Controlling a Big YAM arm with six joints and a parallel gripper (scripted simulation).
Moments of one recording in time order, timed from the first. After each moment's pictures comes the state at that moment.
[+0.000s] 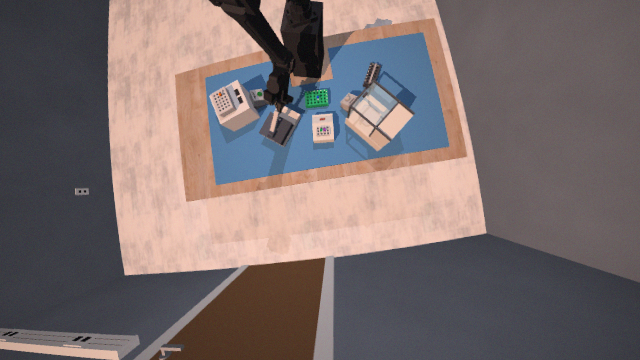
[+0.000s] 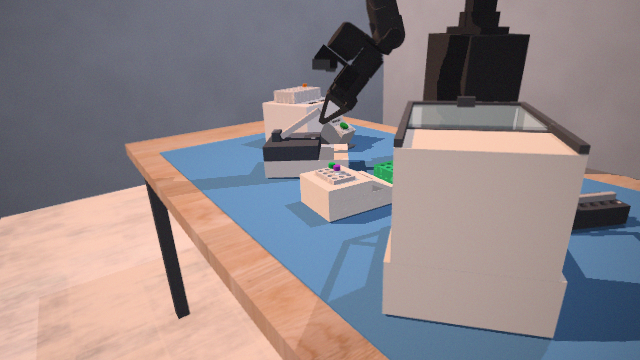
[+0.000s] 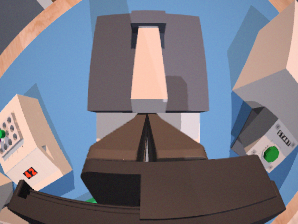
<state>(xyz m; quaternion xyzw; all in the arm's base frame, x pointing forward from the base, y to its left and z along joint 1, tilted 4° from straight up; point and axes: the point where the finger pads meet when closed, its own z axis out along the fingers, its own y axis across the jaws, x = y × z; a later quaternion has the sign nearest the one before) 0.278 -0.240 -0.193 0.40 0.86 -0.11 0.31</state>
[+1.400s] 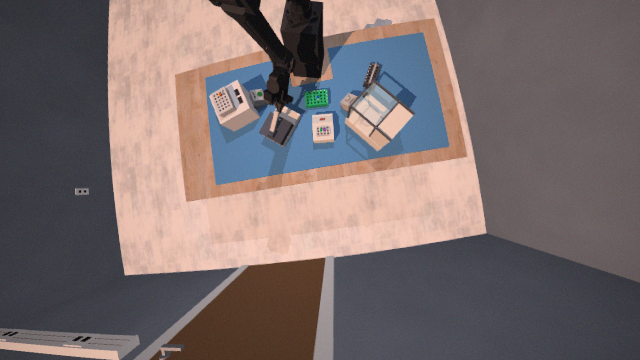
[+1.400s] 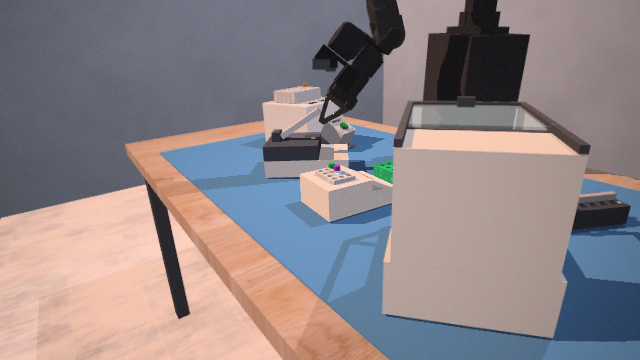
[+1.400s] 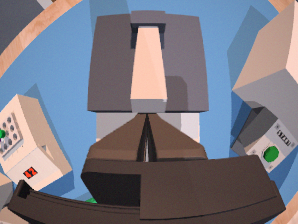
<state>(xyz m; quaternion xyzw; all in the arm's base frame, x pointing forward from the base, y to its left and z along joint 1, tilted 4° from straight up) 0.278 -0.240 -0.192 0.40 0.86 -0.11 0.31</state>
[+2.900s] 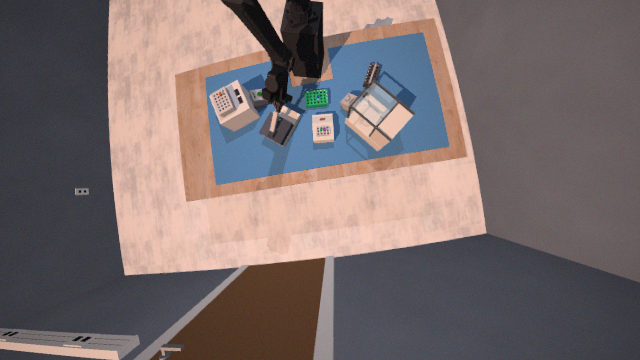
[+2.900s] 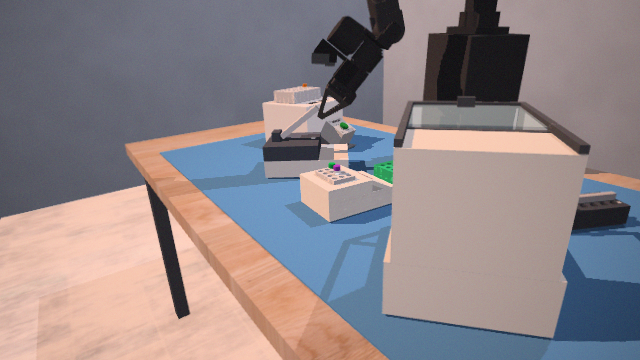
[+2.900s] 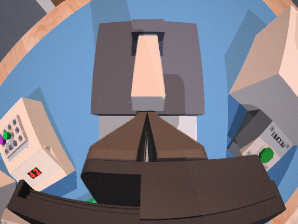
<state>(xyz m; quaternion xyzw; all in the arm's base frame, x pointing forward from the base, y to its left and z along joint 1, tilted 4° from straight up) 0.279 -0.243 -0.180 0.40 0.85 -0.11 0.31</state>
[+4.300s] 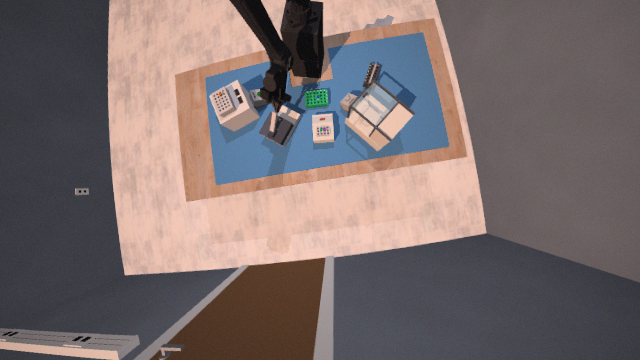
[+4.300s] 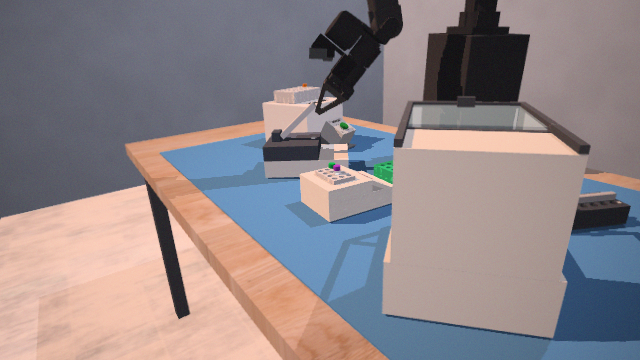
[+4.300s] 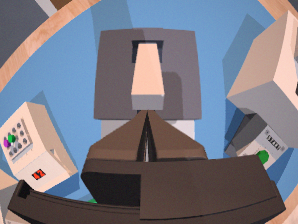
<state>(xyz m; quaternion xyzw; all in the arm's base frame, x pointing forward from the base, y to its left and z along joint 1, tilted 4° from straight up) 0.282 -0.248 -0.169 0.40 0.85 -0.11 0.32</state>
